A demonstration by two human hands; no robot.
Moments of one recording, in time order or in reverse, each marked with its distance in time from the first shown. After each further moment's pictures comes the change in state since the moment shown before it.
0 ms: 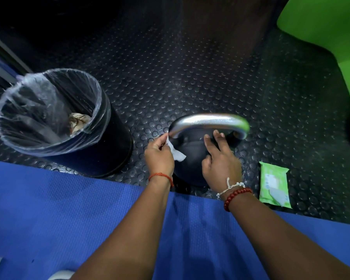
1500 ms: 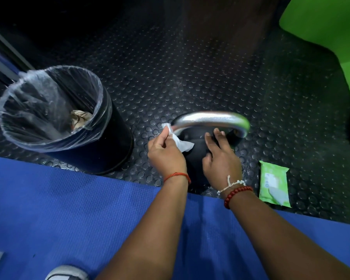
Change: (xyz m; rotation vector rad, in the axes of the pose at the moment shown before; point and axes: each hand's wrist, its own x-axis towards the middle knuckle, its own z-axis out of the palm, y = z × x) left_hand -0.032 0.018 0.020 -0.302 0.263 0.032; right_hand 0.001 0.002 0.001 0.043 -0.015 0.007
